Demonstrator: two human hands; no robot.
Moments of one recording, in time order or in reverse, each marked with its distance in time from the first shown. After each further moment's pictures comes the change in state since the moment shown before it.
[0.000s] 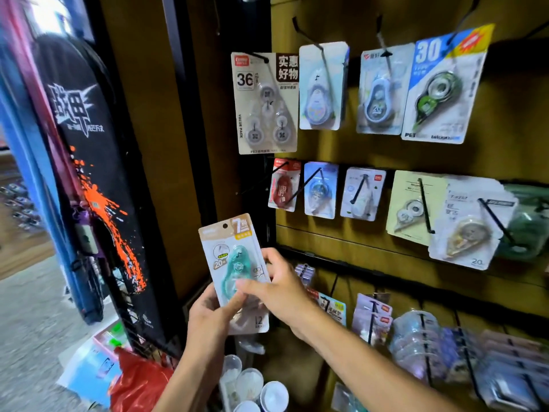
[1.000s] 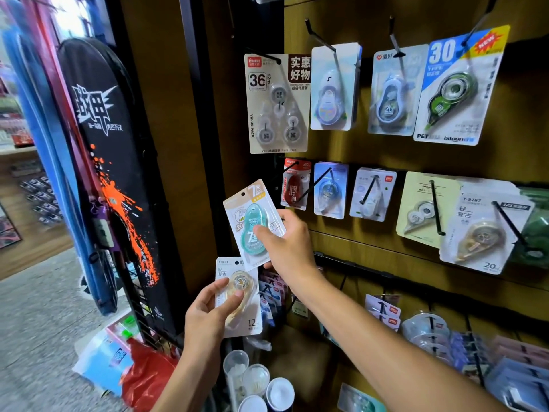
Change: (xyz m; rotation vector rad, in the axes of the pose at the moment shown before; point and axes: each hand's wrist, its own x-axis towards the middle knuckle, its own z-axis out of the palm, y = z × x) left_hand 0.002 -0.004 -0.020 -0.017 0.181 -0.070; right_hand 0.031 -0.044 -0.001 -0.067 0.298 -0.208
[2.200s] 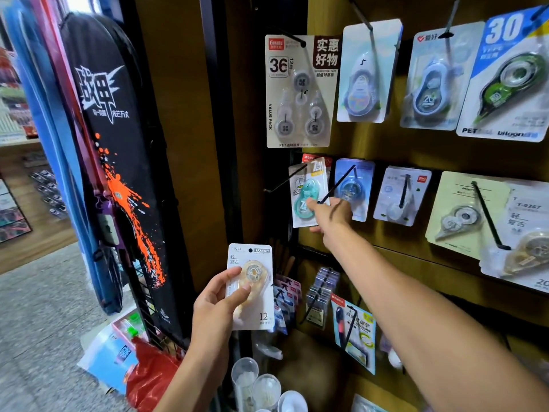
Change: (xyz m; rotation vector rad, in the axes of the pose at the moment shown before) left_hand 0.030 0.010 0.000 0.018 0.000 0.004; right_hand 0.121 0.039 -0.017 0.149 0.242 0.421
